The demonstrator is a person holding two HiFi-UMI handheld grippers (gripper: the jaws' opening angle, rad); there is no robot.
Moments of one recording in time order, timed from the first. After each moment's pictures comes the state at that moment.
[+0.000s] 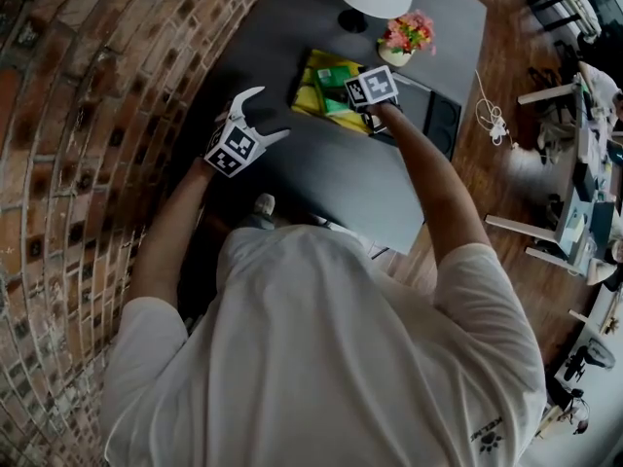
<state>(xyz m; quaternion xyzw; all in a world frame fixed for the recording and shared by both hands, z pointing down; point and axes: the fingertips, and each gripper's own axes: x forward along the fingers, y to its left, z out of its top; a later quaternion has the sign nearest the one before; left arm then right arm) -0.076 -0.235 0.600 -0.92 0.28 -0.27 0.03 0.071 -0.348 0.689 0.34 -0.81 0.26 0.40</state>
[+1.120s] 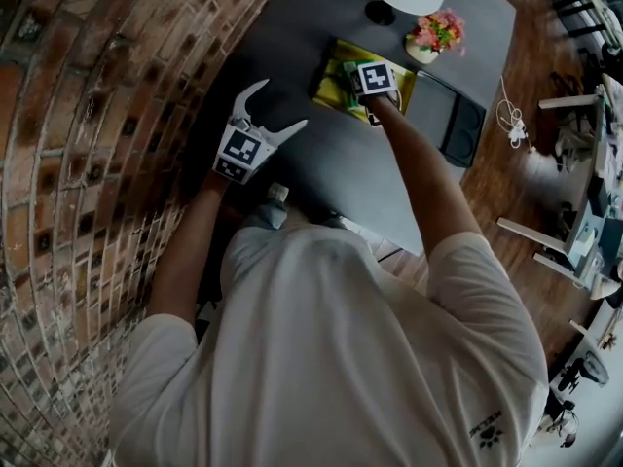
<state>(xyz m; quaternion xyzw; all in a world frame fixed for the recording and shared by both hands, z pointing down) -0.100 -0.231 0.559 -0.91 0.38 -0.16 -0.04 0.061 -0.366 0.745 0.42 -0.74 0.29 0.43</state>
